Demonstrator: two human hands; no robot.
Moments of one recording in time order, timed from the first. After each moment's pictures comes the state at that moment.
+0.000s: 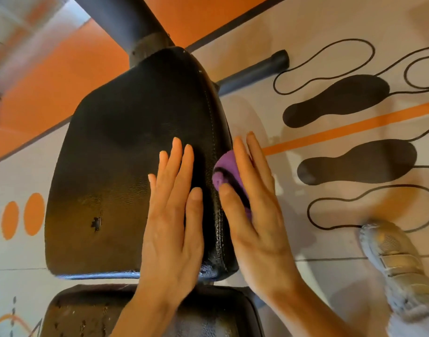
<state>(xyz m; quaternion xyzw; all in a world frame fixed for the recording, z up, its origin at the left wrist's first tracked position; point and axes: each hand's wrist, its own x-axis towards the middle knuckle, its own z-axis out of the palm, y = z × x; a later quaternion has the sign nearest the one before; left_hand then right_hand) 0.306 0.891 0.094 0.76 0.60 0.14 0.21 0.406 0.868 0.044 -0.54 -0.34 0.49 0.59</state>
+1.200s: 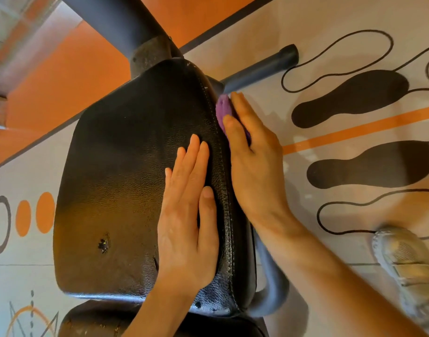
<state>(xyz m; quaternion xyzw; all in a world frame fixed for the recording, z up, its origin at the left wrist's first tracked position) 0.318 0.932 0.080 0.77 0.58 0.16 0.22 0.425 0.974 0.042 -0.53 -0.25 0.52 0.63</state>
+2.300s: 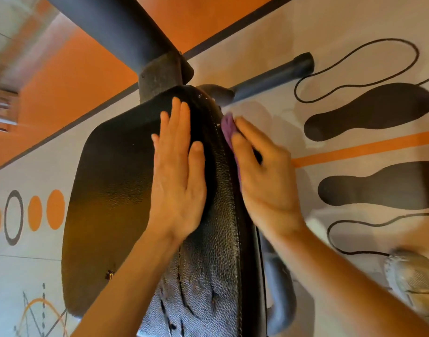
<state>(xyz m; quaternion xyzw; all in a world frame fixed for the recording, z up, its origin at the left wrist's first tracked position) 0.323 1.042 0.076 0.75 0.62 0.10 0.20 0.439 1.015 0.037 -0.54 -0.27 0.53 0.59</state>
